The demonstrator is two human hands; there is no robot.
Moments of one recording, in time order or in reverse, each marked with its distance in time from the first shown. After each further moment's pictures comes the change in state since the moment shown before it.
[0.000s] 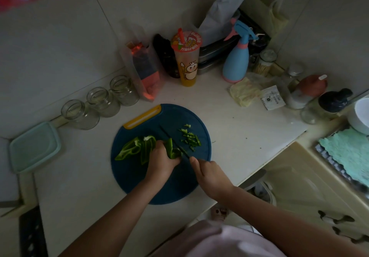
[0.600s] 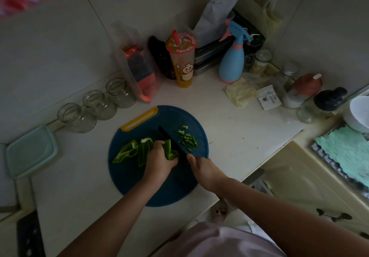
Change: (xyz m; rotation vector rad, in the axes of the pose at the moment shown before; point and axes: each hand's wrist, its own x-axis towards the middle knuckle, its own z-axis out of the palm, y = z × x) left_hand 0.003 0.002 -0.001 -0.001 -0.011 0.034; right_hand 0.015 -0.006 -0.009 0.075 -0.091 0.117
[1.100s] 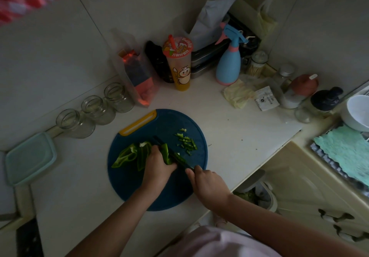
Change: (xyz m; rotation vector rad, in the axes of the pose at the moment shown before) left_hand -0.007 0.004 -0.001 0.031 0.044 0.005; right_hand -0.022 0.012 0.017 -0.336 0.125 -0.091
